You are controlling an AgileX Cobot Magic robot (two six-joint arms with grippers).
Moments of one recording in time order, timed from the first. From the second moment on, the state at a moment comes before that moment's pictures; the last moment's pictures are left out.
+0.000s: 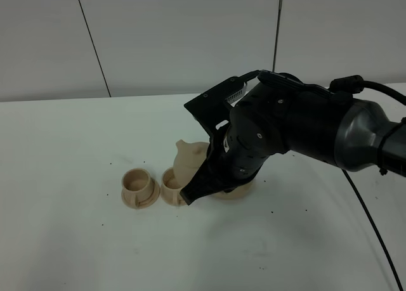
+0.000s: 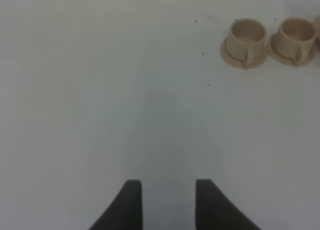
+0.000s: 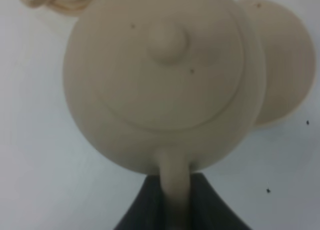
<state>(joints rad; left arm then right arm) 0.23 0.07 -0.51 -0.13 1.06 0.21 0.79 1.90 -1.52 -0.08 0.81 0.08</state>
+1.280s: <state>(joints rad) 0.23 0.07 -0.51 -0.13 1.06 0.21 0.87 2.07 -1.83 -0.04 1.05 -0.08</state>
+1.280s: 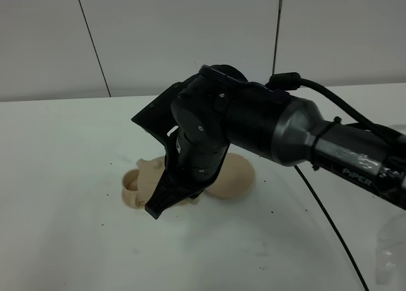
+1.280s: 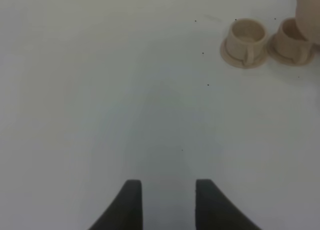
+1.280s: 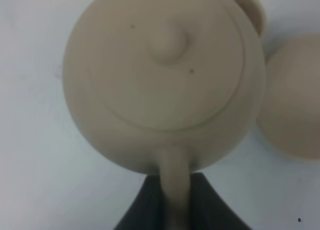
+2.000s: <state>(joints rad) 0.23 0.07 -0.51 -0.13 1.06 0.21 0.87 2.20 -2.06 0.01 1.19 -0.23</state>
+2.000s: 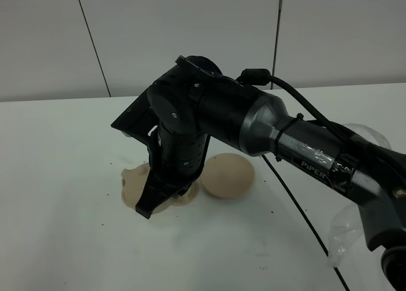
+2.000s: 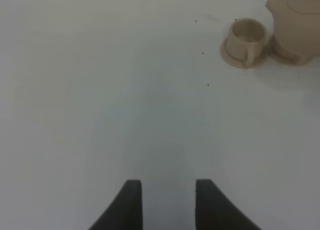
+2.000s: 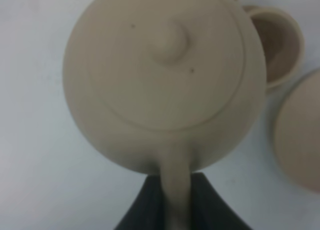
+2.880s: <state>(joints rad) 0.23 0.07 -0.51 -0.13 1.06 0.21 0.87 2.24 -2.13 -0.01 1.15 -0.46</state>
